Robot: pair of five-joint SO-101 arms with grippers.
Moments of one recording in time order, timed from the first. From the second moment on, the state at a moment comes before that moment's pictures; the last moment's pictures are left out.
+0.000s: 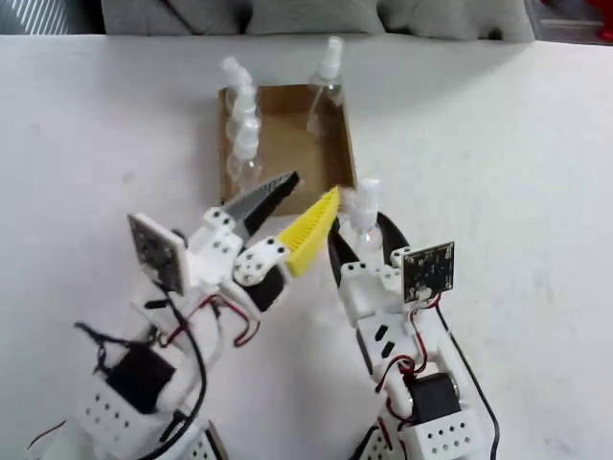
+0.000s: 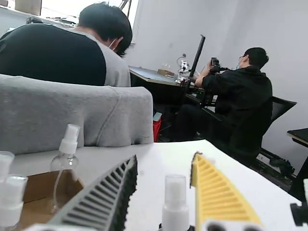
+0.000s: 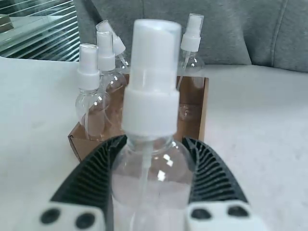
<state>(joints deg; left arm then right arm) 31.0 -76.4 67.9 16.0 16.7 -20.8 -102.7 96.4 24.4 -3.6</state>
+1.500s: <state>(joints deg) 5.5 -104.3 97.1 60.4 1.4 -16.4 -42.6 67.0 -24.8 -0.5</state>
